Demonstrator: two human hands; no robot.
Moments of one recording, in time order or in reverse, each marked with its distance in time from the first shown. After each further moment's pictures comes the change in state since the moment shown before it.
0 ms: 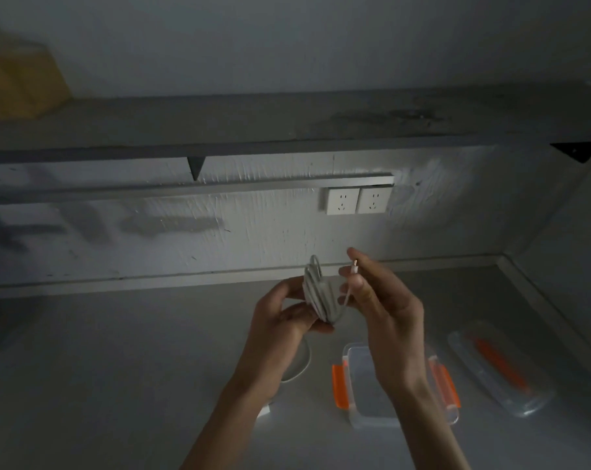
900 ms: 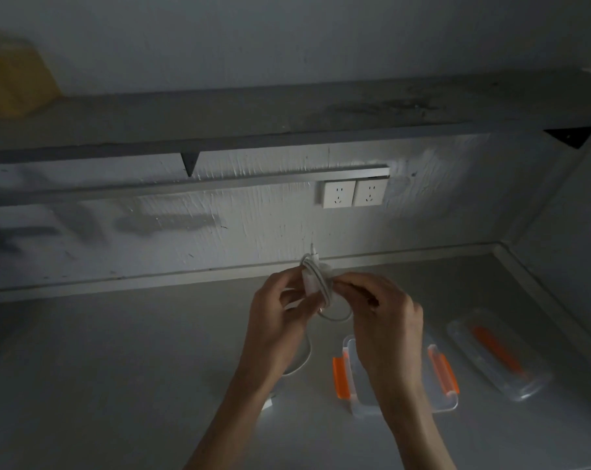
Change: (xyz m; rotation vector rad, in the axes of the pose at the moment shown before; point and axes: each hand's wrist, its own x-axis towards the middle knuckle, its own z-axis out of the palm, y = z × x) left_hand 0.005 -0.008 0.001 0.101 0.072 0.128; right_hand -0.012 -0.005 0.010 -0.691 0.156 -0.051
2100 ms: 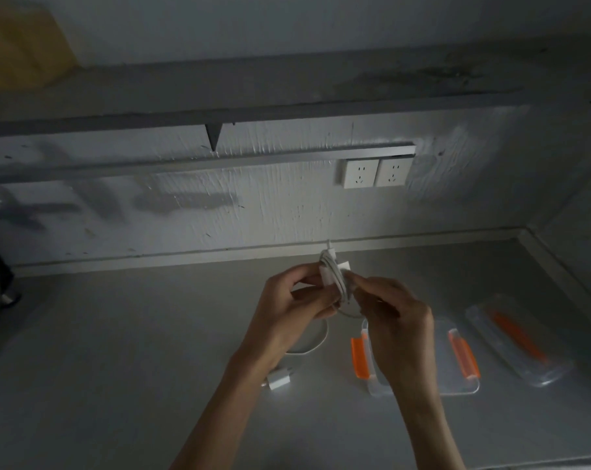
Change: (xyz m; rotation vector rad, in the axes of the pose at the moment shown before) left_hand -0.002 -0.017 -0.030 -0.183 -0.175 -0.195; right_hand -0.030 0.023 0.022 0.254 -0.085 0.021
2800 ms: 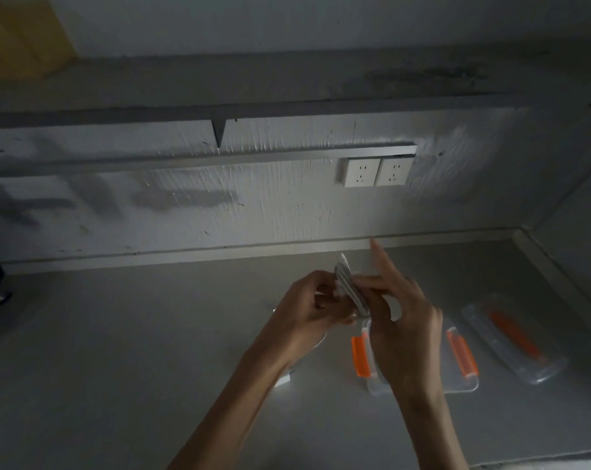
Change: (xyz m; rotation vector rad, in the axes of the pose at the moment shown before) left_hand 0.005 -0.005 0.000 0.228 -0.128 0.031; right_hand -0.002 -0.015 0.004 -0.234 0.044 -0.152
